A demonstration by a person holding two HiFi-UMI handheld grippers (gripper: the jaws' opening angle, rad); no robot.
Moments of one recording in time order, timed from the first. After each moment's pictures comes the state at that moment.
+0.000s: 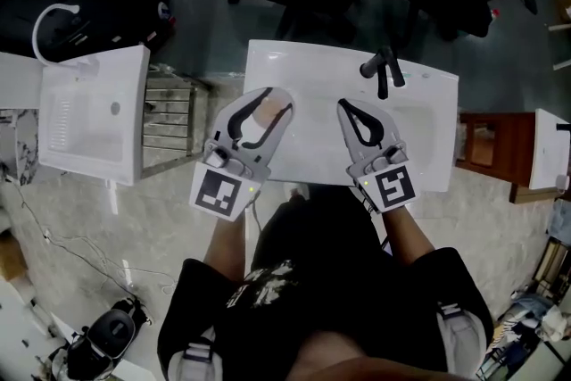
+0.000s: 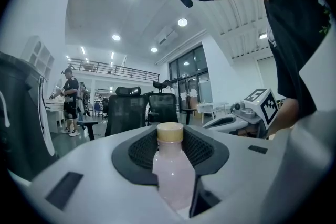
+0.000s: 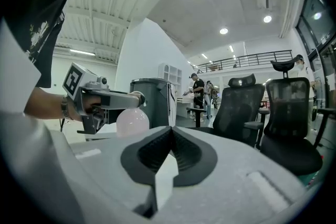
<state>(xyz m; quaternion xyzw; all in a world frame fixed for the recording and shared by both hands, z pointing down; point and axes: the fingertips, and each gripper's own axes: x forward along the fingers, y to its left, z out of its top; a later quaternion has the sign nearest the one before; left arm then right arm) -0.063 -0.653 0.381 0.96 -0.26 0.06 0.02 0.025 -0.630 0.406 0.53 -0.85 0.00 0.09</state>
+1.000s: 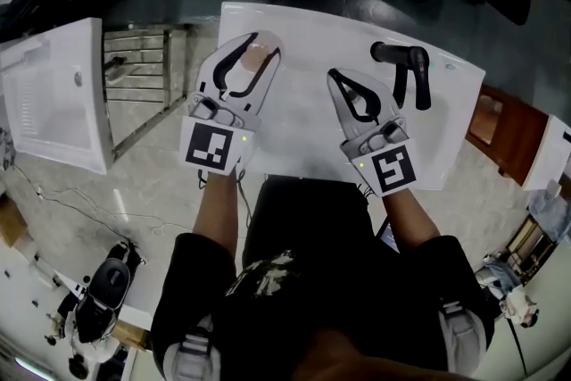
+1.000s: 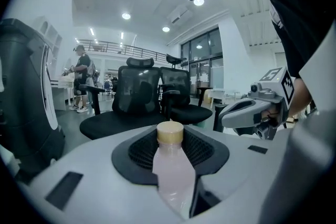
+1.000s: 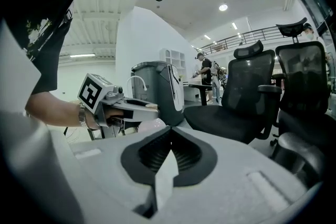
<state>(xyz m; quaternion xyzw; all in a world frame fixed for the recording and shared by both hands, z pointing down) -0.022 -0.814 0.573 0.94 -0.30 0.14 0.09 0.051 -0.759 0.561 0.47 -0.87 0.10 0.12</state>
